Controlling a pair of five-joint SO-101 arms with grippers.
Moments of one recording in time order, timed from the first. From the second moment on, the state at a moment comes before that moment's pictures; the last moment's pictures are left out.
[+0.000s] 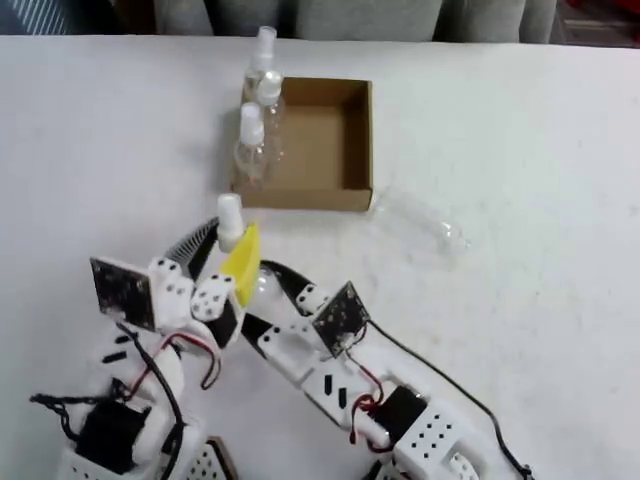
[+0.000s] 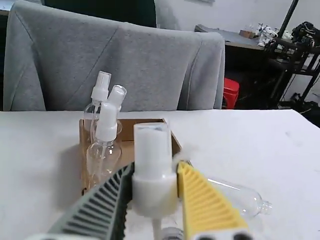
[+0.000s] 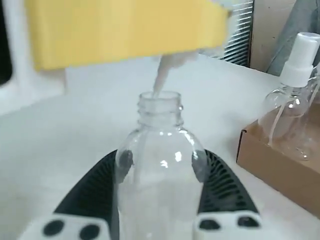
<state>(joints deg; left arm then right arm) 16.0 -99.8 74.8 45.1 12.7 -51.1 -73.4 96.6 -7.6 -0.1</state>
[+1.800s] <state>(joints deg) 17.1 -104.6 82.1 51.1 12.7 -45.0 -73.5 96.6 -8.4 -4.5</state>
